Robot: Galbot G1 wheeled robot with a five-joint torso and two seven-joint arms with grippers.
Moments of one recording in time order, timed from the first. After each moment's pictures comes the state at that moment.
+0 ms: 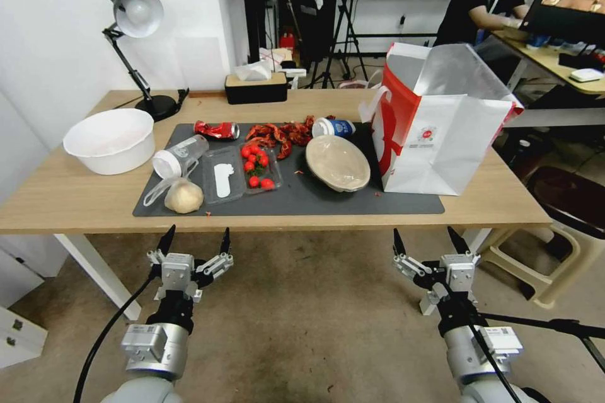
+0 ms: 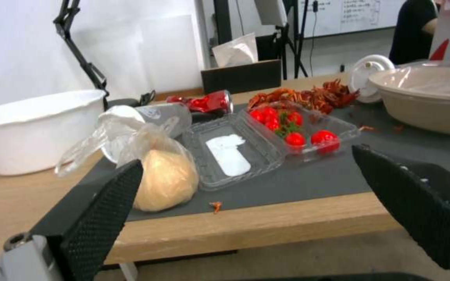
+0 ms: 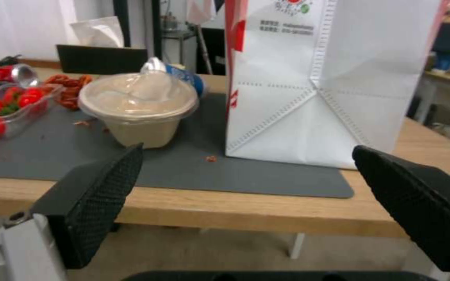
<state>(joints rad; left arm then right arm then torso) 1.79 -1.50 -0.54 -2.30 -0.01 0.00 -0.01 -1.79 1.51 0.56 2.30 0.00 -0.01 -0.02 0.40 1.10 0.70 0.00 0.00</state>
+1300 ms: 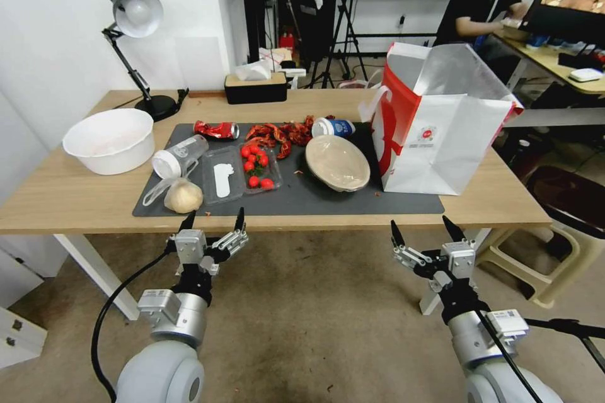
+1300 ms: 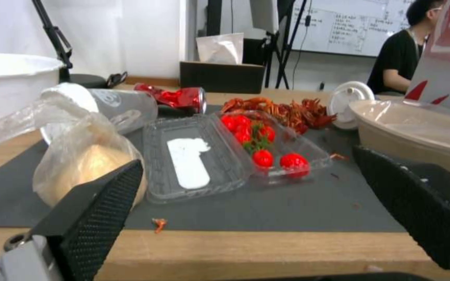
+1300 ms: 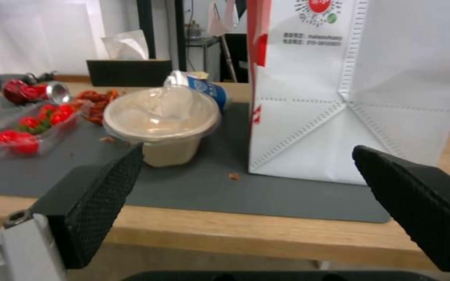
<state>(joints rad) 1.64 -1.42 -0.45 -2.24 -0.23 0.09 -0.10 -1.71 1.53 0.62 2.29 0.09 -0.08 -0.17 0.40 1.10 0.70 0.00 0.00</state>
